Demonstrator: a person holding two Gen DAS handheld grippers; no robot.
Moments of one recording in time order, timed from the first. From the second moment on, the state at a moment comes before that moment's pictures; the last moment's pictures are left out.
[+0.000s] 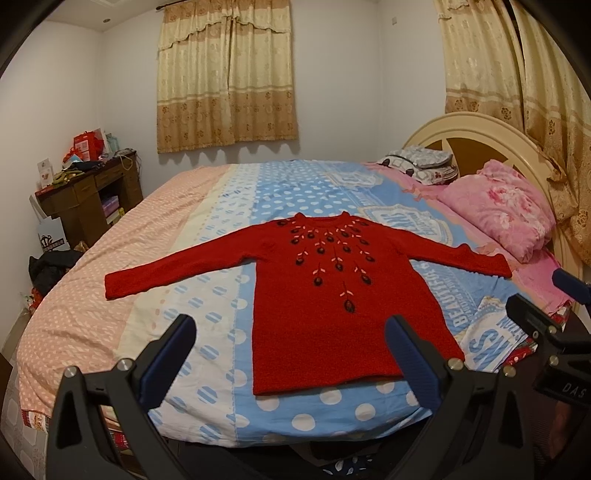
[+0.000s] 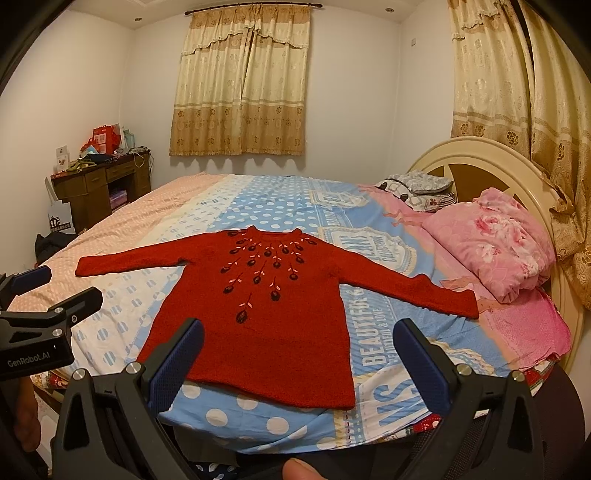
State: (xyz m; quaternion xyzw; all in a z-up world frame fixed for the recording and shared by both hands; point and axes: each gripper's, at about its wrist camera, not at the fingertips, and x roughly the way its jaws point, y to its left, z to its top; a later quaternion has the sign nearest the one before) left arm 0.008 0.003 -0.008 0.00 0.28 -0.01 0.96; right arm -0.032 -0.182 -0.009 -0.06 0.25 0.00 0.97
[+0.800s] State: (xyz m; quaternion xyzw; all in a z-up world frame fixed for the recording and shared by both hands) left arm 0.011 -0.003 -0.017 0.00 0.29 -0.01 0.96; right arm -0.027 -0.186 -0.015 -0.06 0.26 0.00 0.96
